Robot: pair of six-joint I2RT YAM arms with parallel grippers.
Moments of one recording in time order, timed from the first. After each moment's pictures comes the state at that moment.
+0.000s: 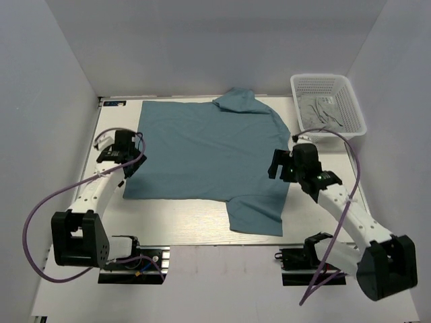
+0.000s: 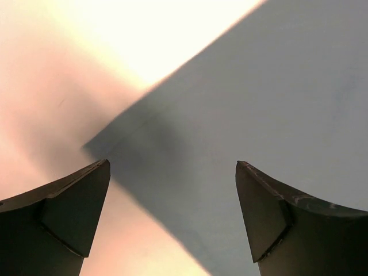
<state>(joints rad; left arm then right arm) -0.07 1.29 0.94 -0.66 -0.44 -0.84 0.34 1.07 0.71 -0.36 0.06 0.36</state>
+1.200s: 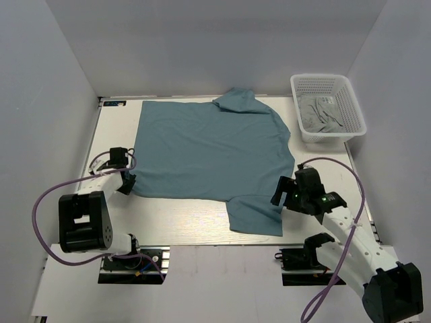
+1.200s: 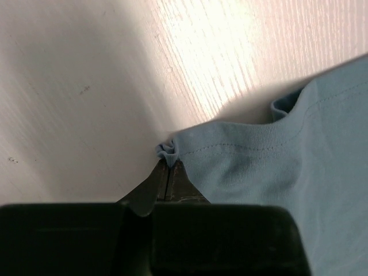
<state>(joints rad) 0.10 1.41 0.69 -0.46 -0.34 -1.03 0.35 0.81 0.46 -0.59 -0.01 0.54</state>
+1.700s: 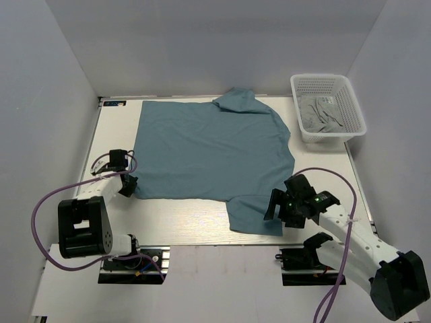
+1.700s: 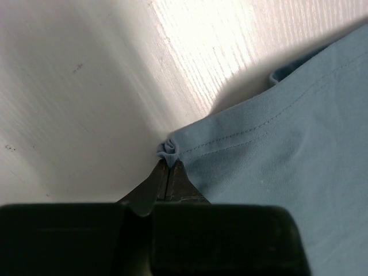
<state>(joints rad) 0.10 1.36 0.65 -0.47 -0.27 -0.99 0.49 0.87 0.46 -0.77 -0.11 0.70</state>
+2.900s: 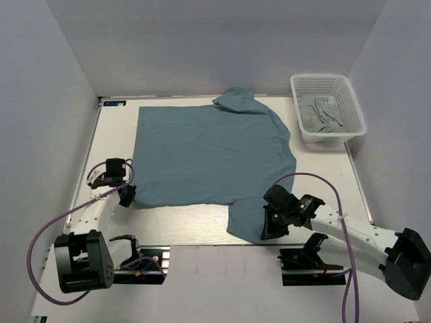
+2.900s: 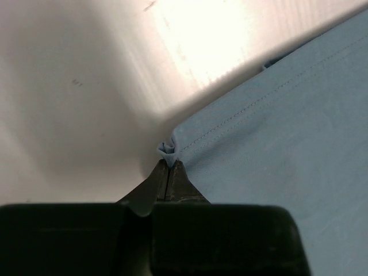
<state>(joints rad) 0.10 1.11 0.59 -0.66 -0.26 -1.02 0.86 0.95 0.48 -0.77 -0.15 0.87</state>
